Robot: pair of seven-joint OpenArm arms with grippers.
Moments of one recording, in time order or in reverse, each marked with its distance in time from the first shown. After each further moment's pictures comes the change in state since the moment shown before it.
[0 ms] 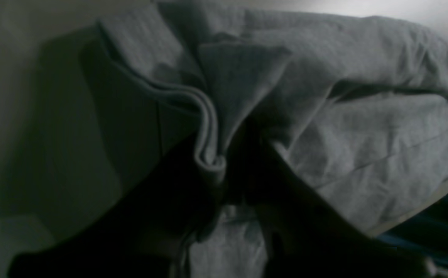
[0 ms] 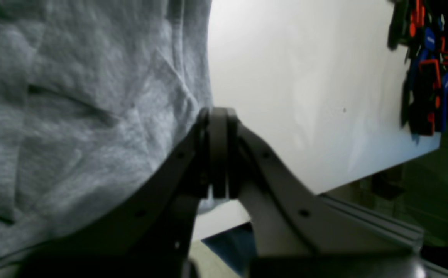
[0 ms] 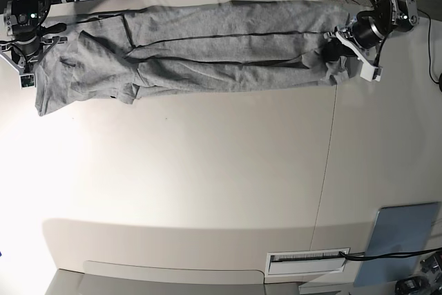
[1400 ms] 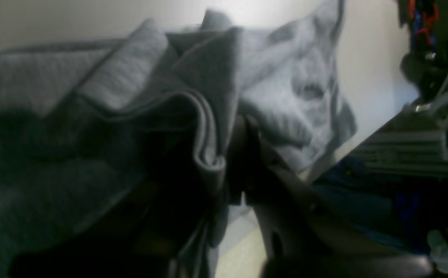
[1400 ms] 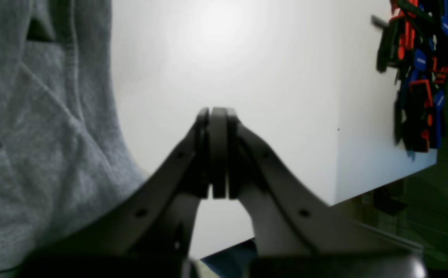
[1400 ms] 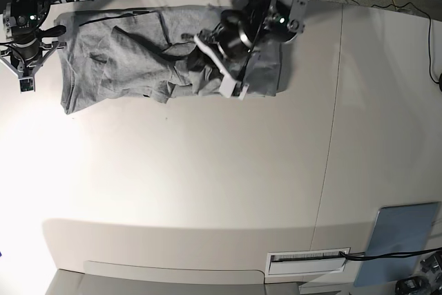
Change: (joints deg) left arm -4.9 23.3 37.5 18.4 18.2 23.6 1.8; right arm 0.6 0.1 0.0 0.0 0.0 0.0 3.0
